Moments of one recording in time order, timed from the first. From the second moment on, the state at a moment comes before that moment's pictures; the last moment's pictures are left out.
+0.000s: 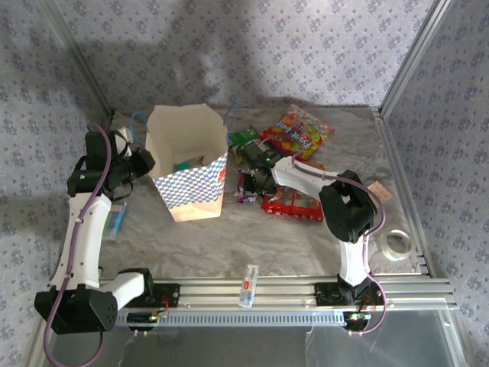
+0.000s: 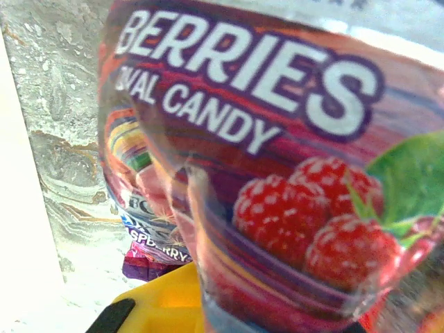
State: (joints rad) left arm 0.03 1.09 1.18 -0.83 0.26 -0.43; right arm 0.69 1.91 1.43 -0.74 -0.04 0.66
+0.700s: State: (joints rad) left arm 0.03 1.09 1.18 -0.83 0.26 -0.43; right arm 0.69 1.64 1.49 -0.84 0.07 0.59
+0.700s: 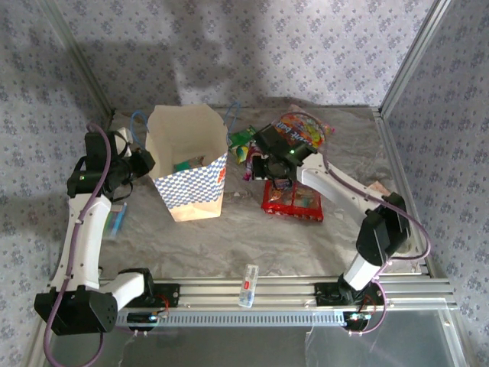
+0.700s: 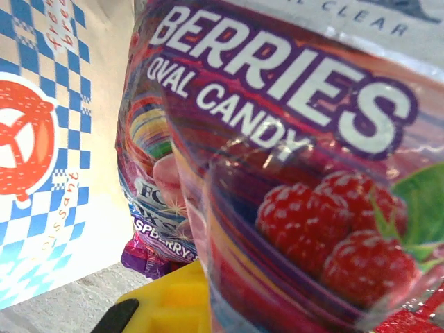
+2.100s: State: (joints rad) left arm 0.03 1.07 1.18 -0.84 0.26 -0.43; right arm 0.73 1.45 1.69 -0.91 0.24 0.44
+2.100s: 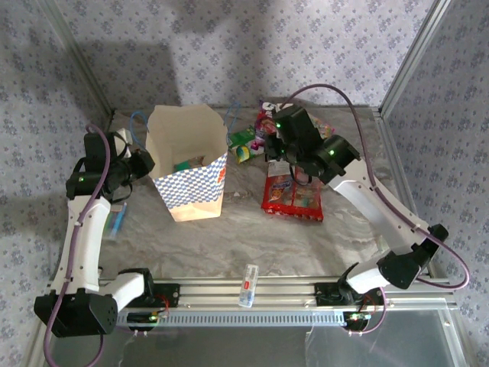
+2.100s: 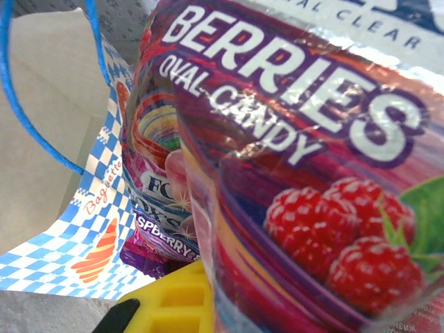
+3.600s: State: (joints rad) left arm 0.03 1.13 1.24 -0.82 0.32 -0.46; right arm 0.89 1.74 2.14 -0.79 0.23 0.24
